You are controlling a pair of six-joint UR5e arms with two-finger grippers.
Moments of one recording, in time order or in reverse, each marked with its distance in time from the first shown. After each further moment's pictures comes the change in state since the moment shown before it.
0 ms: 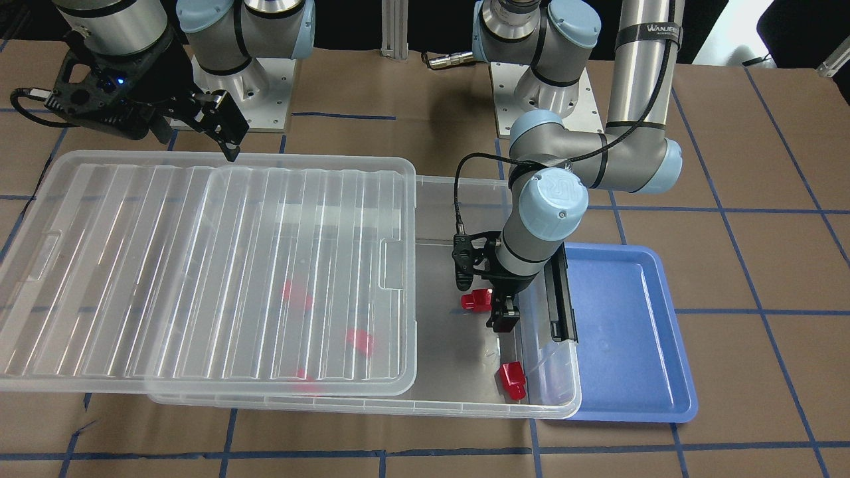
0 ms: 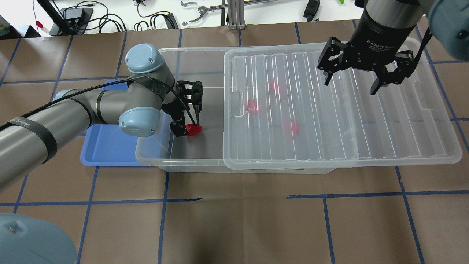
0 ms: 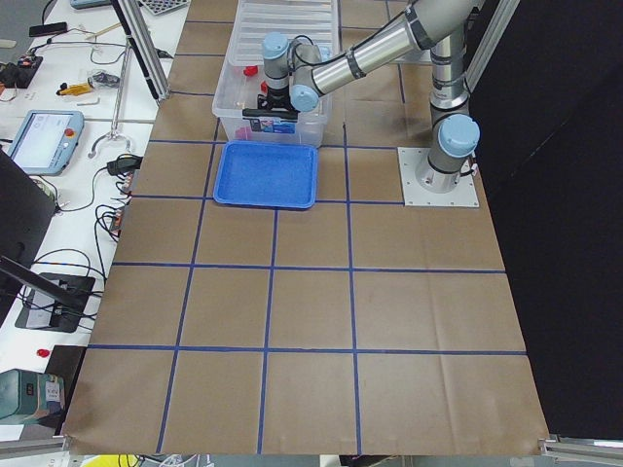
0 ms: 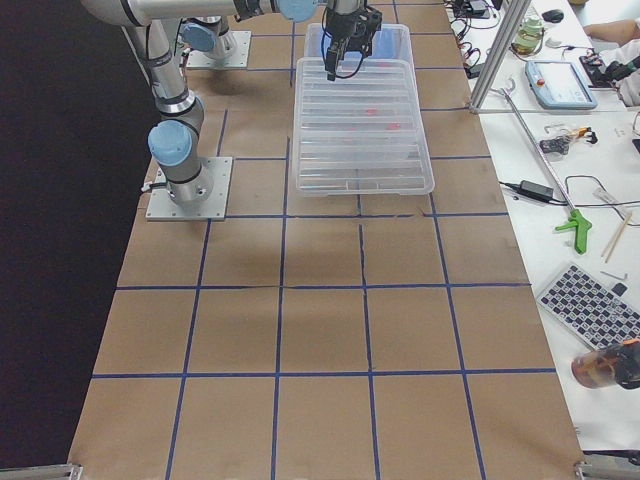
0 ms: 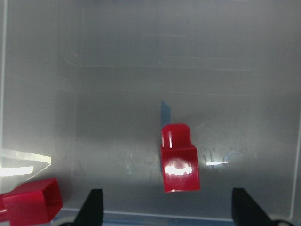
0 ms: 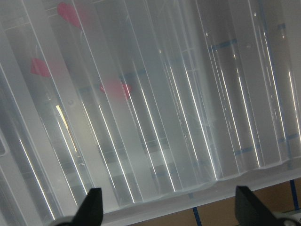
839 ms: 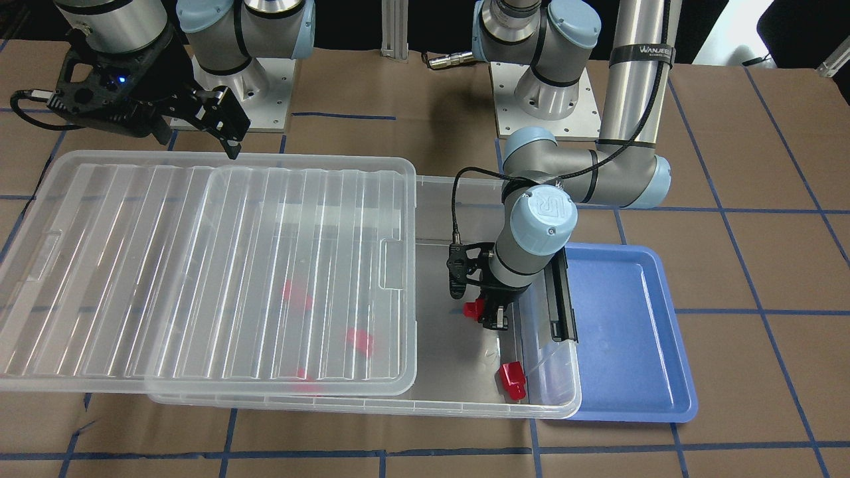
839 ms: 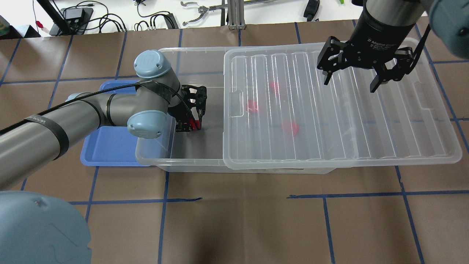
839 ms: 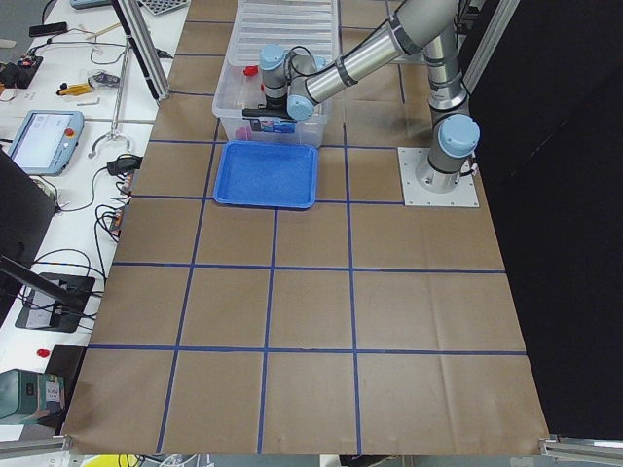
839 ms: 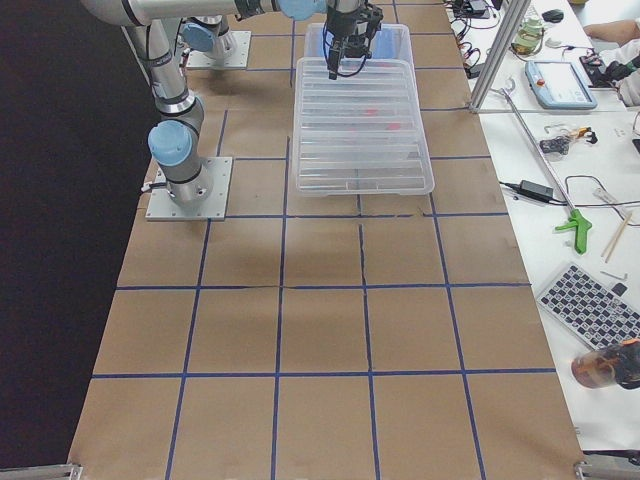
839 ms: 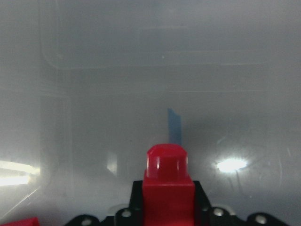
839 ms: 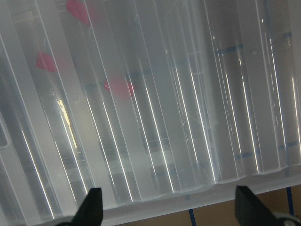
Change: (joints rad) left arm -0.008 -0.021 0.005 0.034 0.001 0.036; right arm 0.000 -0.002 -0.003 0.000 0.002 -0.034
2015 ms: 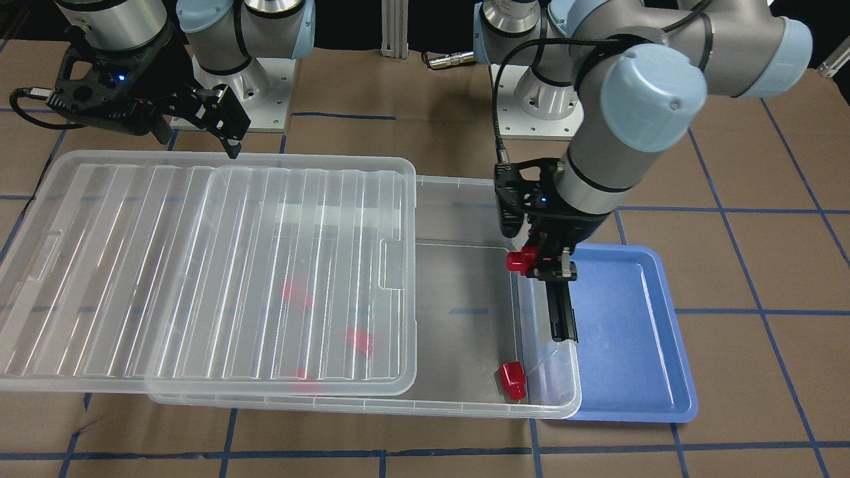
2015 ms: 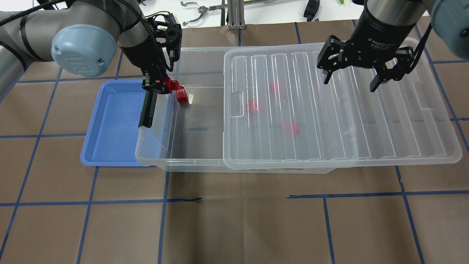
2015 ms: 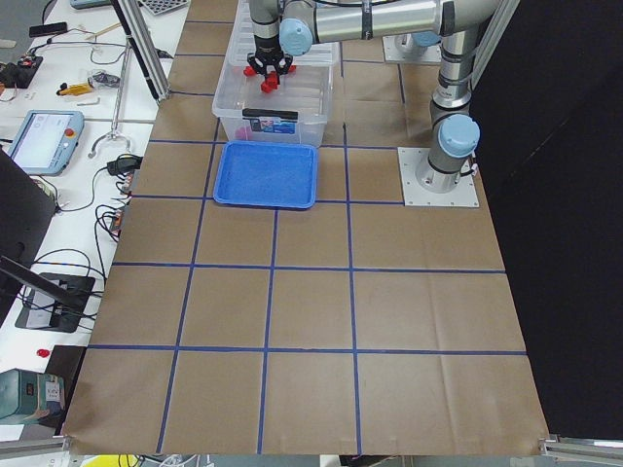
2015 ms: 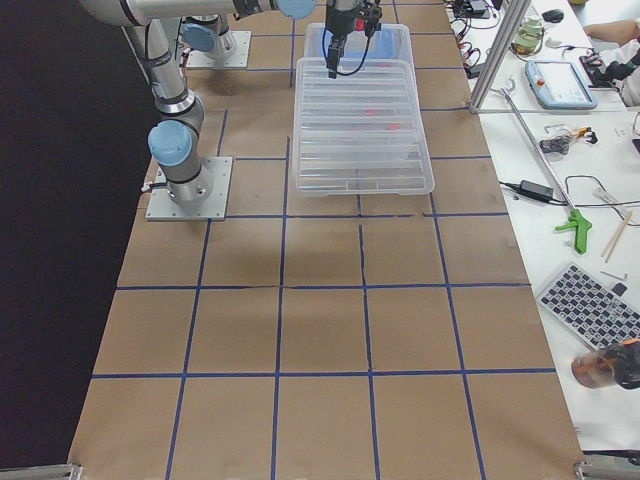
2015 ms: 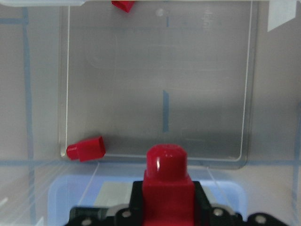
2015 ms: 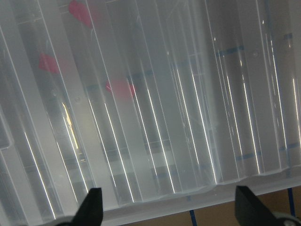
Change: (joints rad) left arm 0.084 0.199 0.325 -0.558 0.008 0.012; right arm 0.000 -0.001 0.002 -0.007 0.001 -0.002
